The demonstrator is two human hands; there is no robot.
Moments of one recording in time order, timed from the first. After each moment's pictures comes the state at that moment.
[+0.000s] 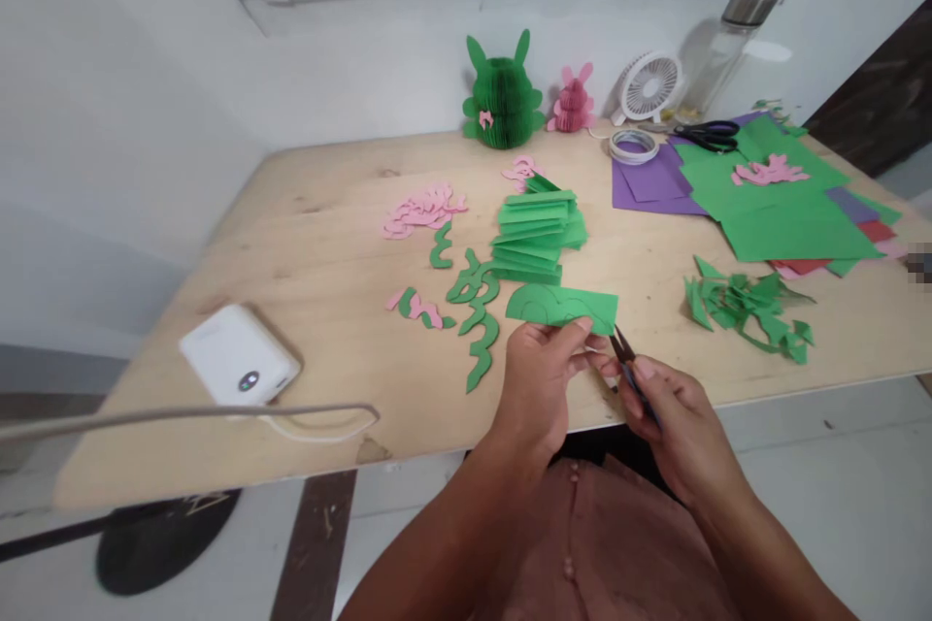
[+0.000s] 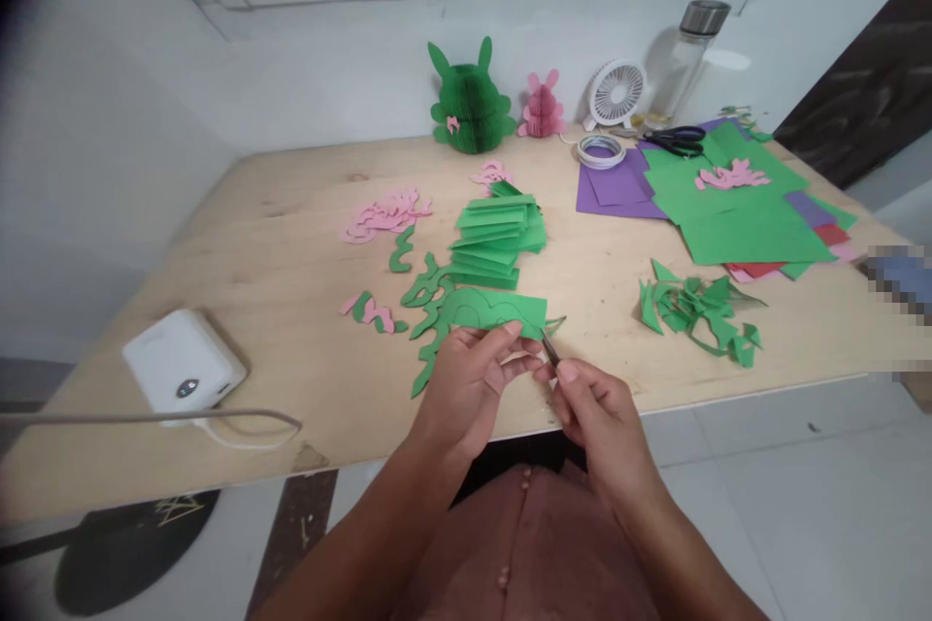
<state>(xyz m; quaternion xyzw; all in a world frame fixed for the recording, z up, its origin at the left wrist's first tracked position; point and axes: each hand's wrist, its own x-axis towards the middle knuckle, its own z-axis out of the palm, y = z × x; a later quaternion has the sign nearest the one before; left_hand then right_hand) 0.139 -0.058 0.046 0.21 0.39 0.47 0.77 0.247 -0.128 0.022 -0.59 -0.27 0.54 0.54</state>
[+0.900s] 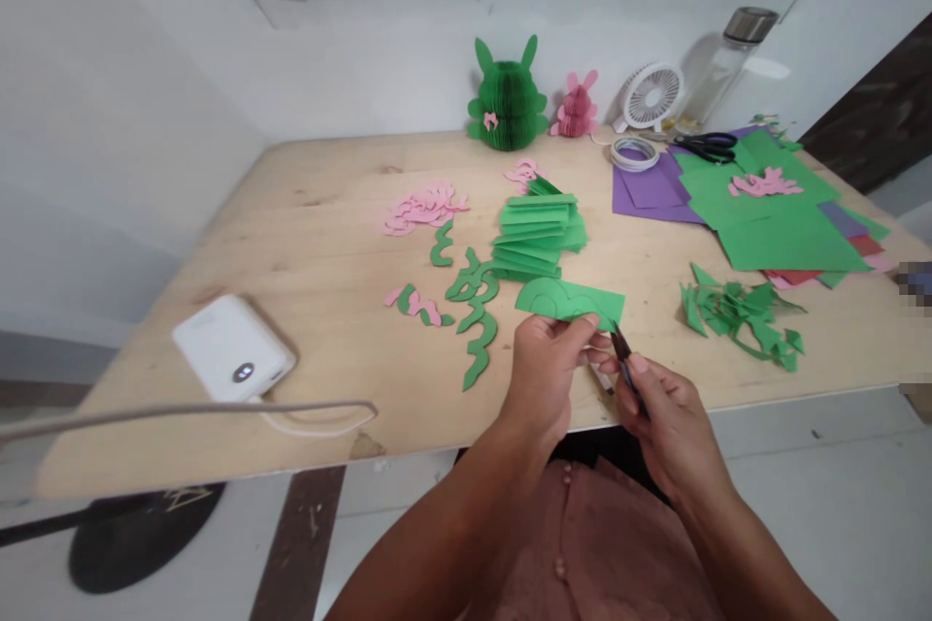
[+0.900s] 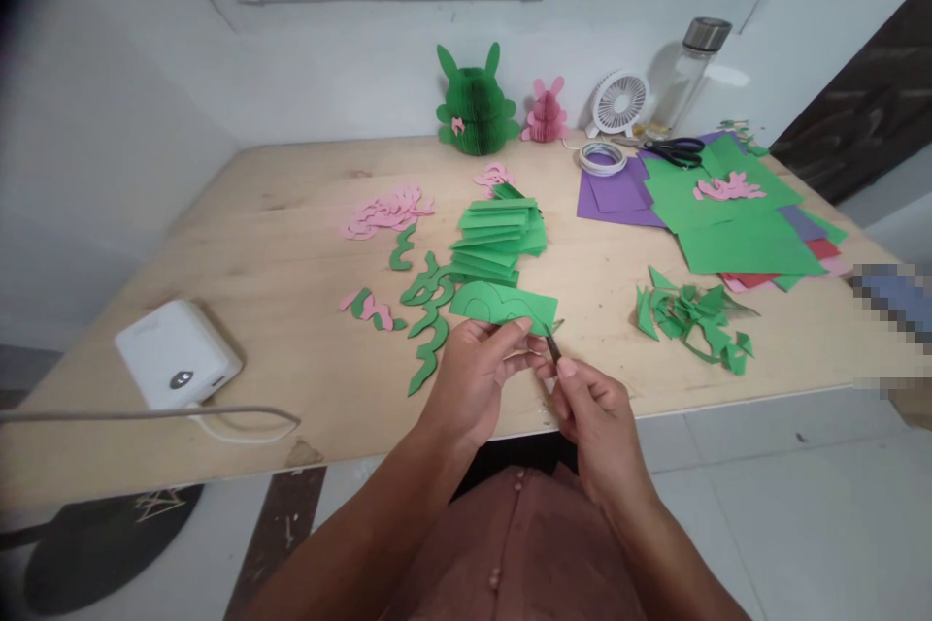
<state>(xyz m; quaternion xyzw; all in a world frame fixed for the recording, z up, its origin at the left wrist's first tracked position) 0.147 -0.054 0.052 0.23 0.42 0.46 0.75 0.244 -0.123 0.018 -0.59 -0.22 0.52 0.57</state>
